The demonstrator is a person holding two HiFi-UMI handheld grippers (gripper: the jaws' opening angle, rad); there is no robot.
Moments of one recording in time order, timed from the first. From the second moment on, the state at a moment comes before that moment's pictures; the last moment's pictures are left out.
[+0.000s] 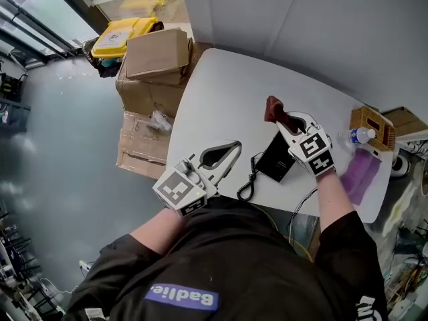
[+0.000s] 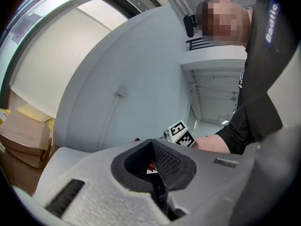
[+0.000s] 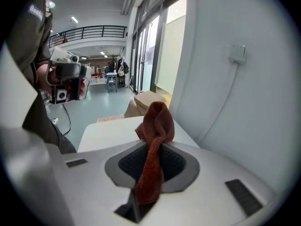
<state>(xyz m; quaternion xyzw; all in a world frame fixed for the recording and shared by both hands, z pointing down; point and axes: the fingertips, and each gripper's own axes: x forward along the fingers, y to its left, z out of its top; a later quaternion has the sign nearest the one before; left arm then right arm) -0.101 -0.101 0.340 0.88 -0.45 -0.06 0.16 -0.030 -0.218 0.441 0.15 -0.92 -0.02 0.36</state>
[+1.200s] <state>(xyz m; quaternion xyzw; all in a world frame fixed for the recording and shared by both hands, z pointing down) -0.113 0.034 0.275 0.92 -0.36 -0.05 0.10 -0.091 0.030 0.279 0.20 -0.97 0.09 0.09</state>
